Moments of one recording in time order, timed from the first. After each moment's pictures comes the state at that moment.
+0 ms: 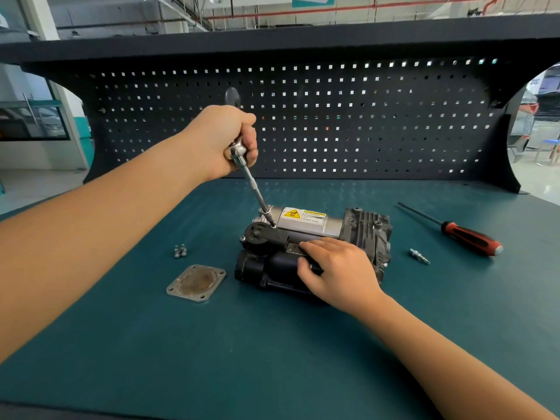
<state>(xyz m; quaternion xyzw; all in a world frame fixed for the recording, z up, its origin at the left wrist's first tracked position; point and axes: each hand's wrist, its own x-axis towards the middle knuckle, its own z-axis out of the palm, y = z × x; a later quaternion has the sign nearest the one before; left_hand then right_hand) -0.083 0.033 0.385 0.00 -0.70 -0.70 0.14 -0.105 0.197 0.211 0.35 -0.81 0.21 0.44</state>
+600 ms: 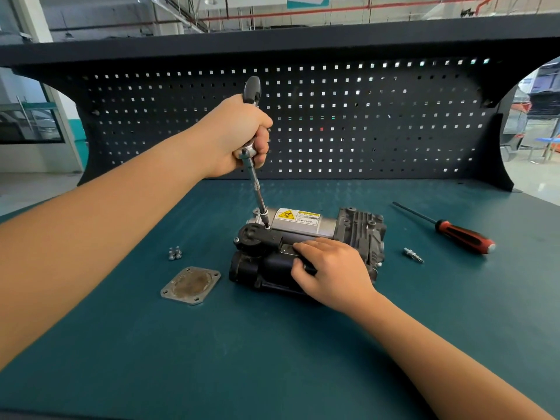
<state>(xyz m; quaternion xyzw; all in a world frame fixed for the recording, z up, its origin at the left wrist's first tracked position) -0.081 0.052 0.393 -0.05 -0.78 -0.61 0.13 -0.103 0.197 0.213 0.35 -0.81 0.21 0.42</state>
